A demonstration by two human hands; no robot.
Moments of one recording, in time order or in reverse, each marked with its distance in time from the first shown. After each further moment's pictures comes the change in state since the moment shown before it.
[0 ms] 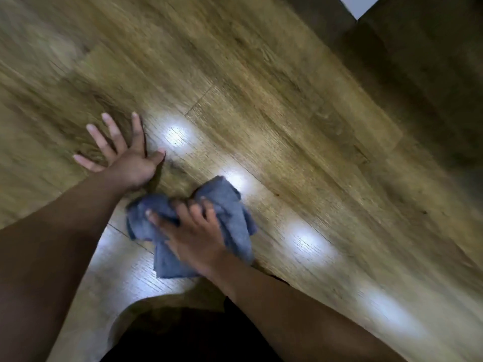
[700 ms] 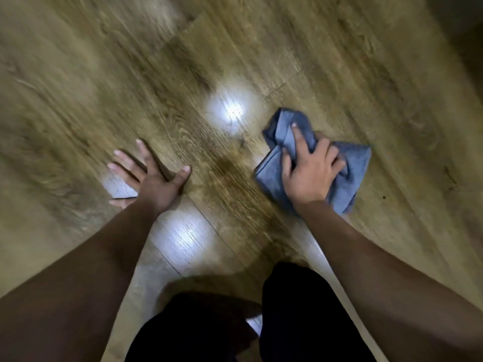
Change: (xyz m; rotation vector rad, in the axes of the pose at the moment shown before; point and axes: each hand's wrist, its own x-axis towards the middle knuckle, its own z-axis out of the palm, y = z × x) left_hand -0.087 -0.099 0.039 -0.442 0.080 -0.338; right_hand 0.050 0.115 -0.027 -0.050 0.205 0.470
